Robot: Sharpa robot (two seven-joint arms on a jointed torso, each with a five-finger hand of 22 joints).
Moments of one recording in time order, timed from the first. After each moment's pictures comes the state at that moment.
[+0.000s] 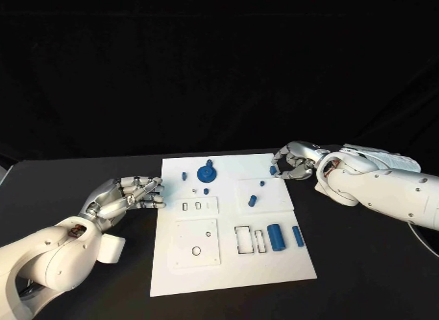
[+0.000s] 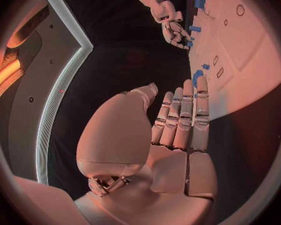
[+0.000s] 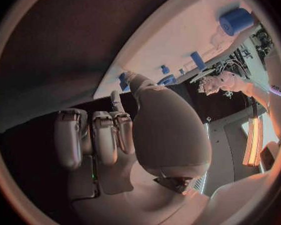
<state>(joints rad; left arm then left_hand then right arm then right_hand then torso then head) 0.92 -0.93 0.28 1.61 -0.29 -0.20 0.29 1.43 -0.12 0.43 0.26 0.05 0.84 0.21 0.25 0.16 1.06 0.17 0.07 0.07 1.05 0.11 0.31 0.33 0.17 1.05 0.21 0.28 0.11 1.31 -0.92 -0.09 1.22 -1.33 -0.35 0.07 1.39 -0.24 0.31 0.19 0.25 0.94 0.15 0.12 0.32 1.47 0.07 1.56 1.31 1.47 -0.02 1.57 1.31 0.05 1.47 0.08 1.46 1.31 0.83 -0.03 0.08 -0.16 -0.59</state>
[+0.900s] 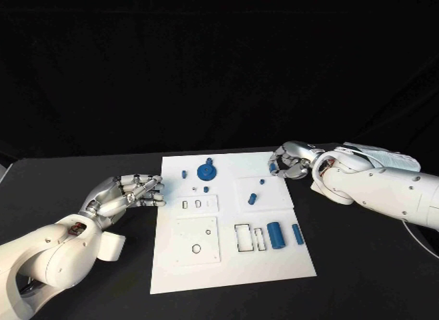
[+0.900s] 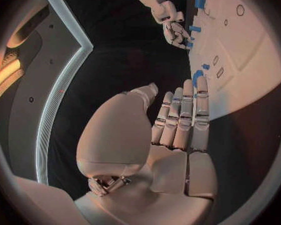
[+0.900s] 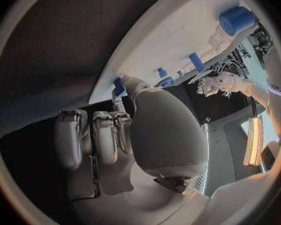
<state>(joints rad) 0.92 -0.93 0.28 1.61 -0.29 -0.20 0.29 1.43 -0.12 0.44 0.25 0.05 0.84 0.21 0.25 0.16 1.06 0.17 0.07 0.07 1.05 0.11 0.31 0.33 0.17 1.05 0.21 0.28 0.11 1.30 -0.89 -0.09 1.21 -1.33 -0.34 0.07 1.42 -0.20 0.35 0.19 0.25 0.98 0.14 0.14 0.32 1.46 0.06 1.57 1.31 1.46 -0.03 1.57 1.31 0.05 1.47 0.07 1.47 1.31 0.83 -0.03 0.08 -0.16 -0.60</state>
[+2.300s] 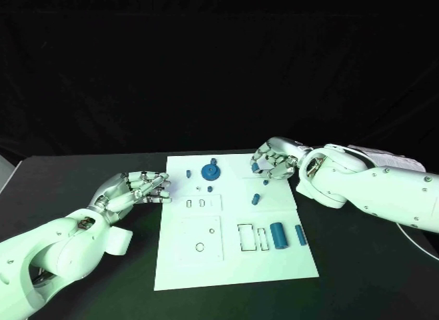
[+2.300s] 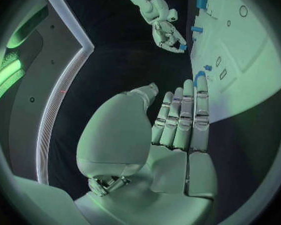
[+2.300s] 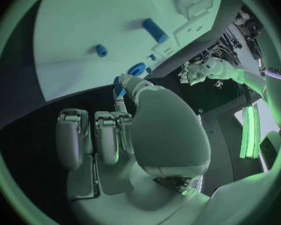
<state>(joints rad) 0.92 -0.93 0.28 1.60 -0.29 -0.20 0.29 1.43 -0.12 0.44 0.25 0.05 0.84 0.21 0.25 0.16 1.06 0.17 0.07 0.07 1.05 0.12 0.31 0.34 0.17 1.05 0.21 0.28 0.11 1.35 -0.90 -0.09 1.46 -1.28 -0.34 -0.05 1.41 -0.15 0.47 0.15 0.22 1.04 0.11 0.19 0.33 1.47 0.03 1.57 1.31 1.47 -0.06 1.57 1.31 0.04 1.47 0.04 1.48 1.31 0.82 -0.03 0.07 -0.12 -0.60</state>
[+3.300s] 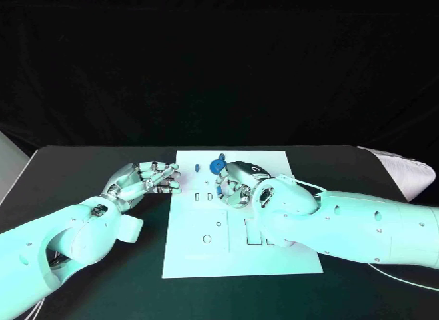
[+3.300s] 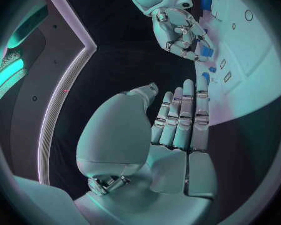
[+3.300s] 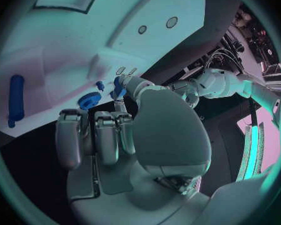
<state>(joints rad) 0.92 -0.92 0.28 1.59 -0.29 -0.20 0.28 1.43 -0.12 0.44 0.25 0.05 0.84 0.21 0.25 0.16 1.06 0.17 0.07 0.07 1.05 0.12 0.31 0.34 0.17 1.05 0.21 0.28 0.11 1.25 -0.67 -0.11 1.64 -1.51 -0.47 -0.53 1.39 -0.17 0.49 0.14 0.22 1.03 0.11 0.19 0.33 1.47 0.03 1.57 1.31 1.47 -0.05 1.57 1.31 0.04 1.47 0.04 1.46 1.31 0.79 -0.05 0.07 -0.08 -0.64</state>
